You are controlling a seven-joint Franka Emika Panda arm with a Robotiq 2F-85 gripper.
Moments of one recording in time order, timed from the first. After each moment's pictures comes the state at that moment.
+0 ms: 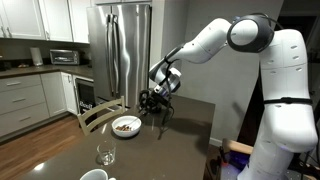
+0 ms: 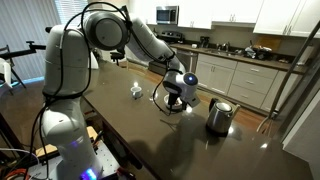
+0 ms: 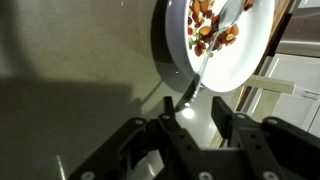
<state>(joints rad) -0.12 0.33 -0.09 -2.12 1.14 2.61 -0.20</state>
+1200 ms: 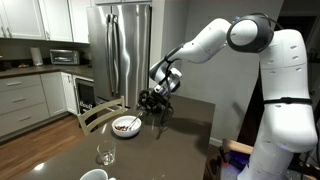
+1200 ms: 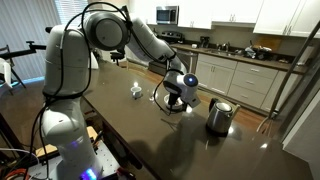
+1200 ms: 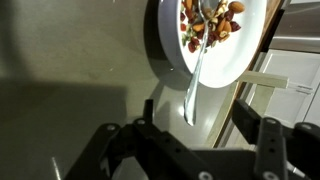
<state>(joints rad) -0.12 0.33 -0.09 -2.12 1.20 2.60 -0.23</state>
